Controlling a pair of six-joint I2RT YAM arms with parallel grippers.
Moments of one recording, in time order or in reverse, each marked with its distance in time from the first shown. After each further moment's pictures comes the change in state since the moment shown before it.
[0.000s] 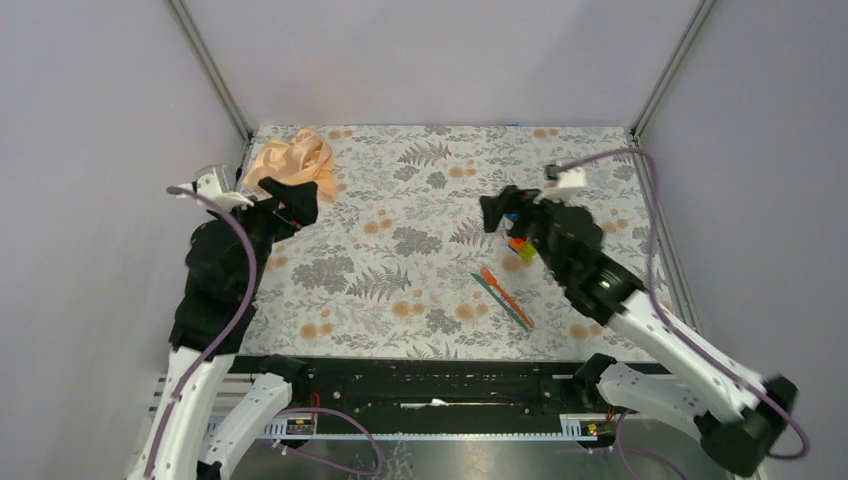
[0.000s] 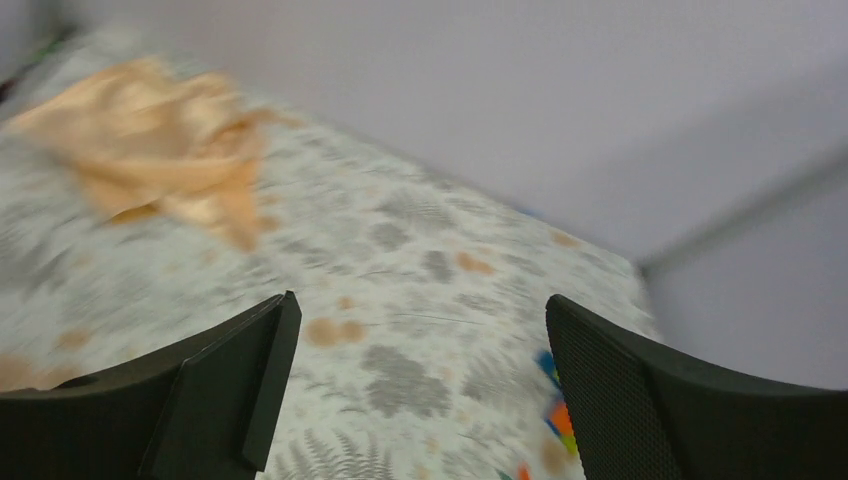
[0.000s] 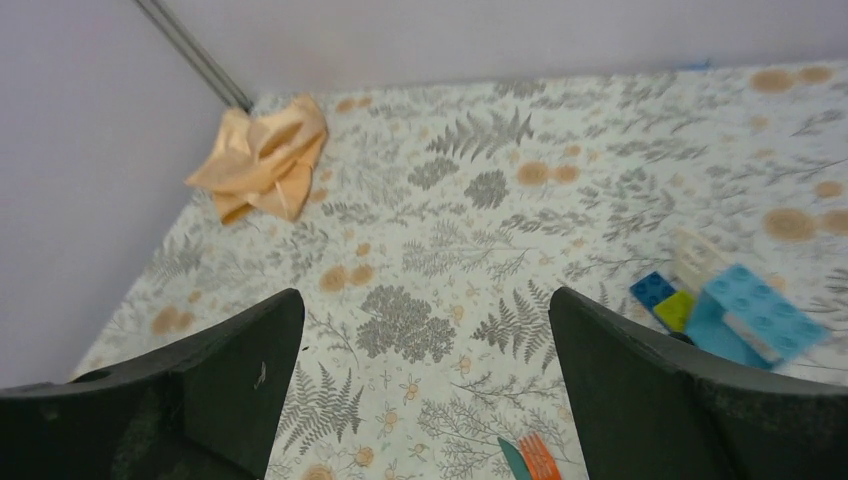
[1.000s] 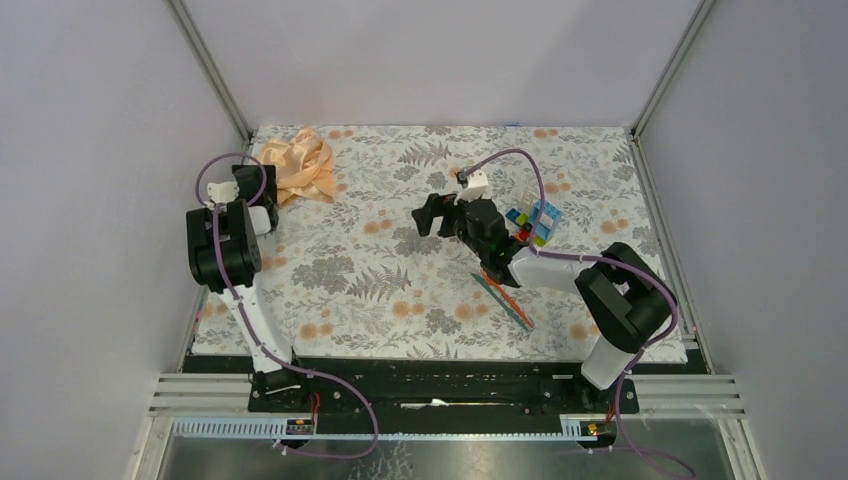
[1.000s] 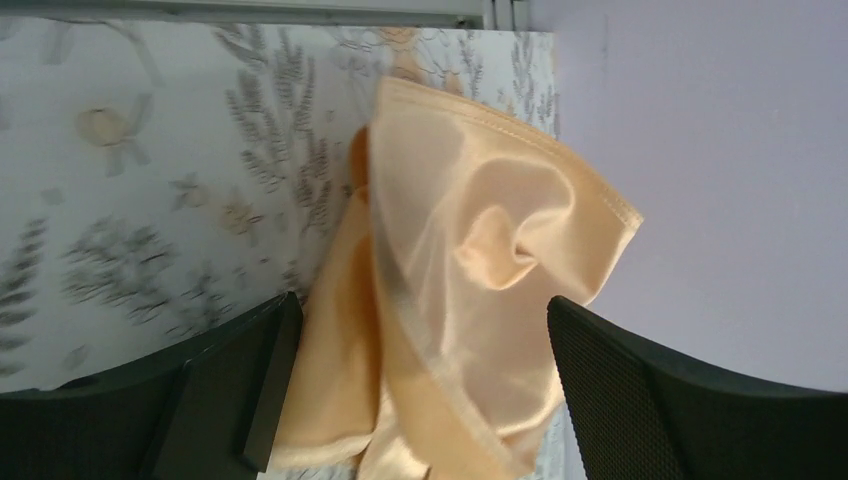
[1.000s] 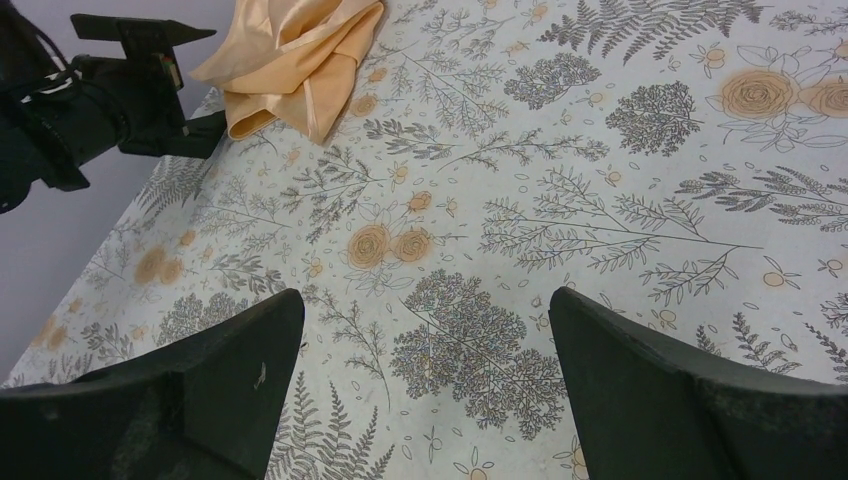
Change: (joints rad) left arm 0.542 1.412 0.067 0.853 -0.158 -0.739; right arm 0.008 0.847 -0.020 0.751 -0.240 0.076
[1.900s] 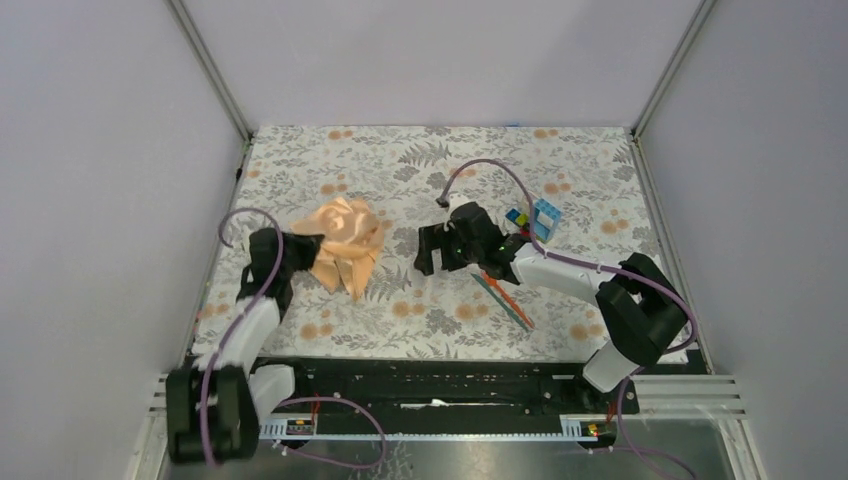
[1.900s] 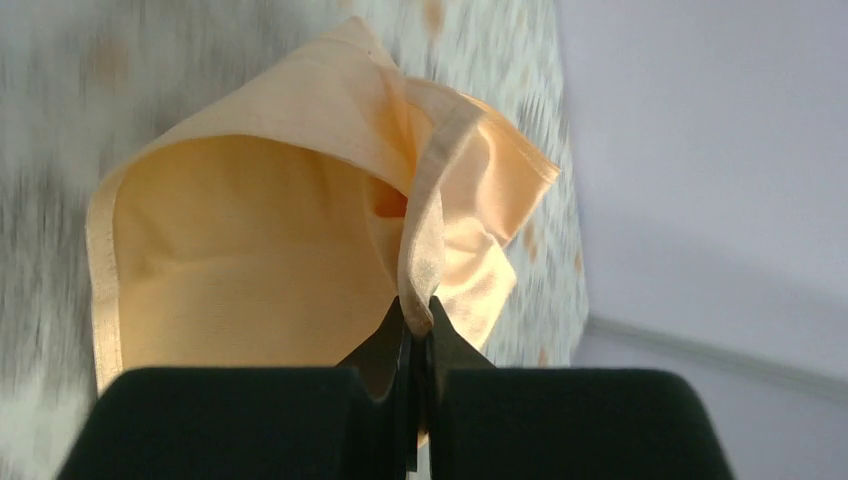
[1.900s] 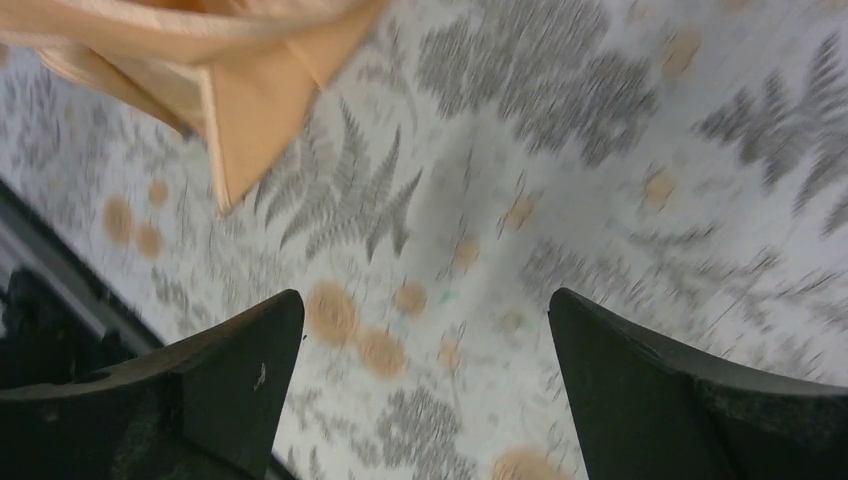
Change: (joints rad) left arm -0.141 -0.874 -0.566 -0.319 0.334 0.098; right arm 0.037 -0.071 0.121 -0.646 -0.198 0.020
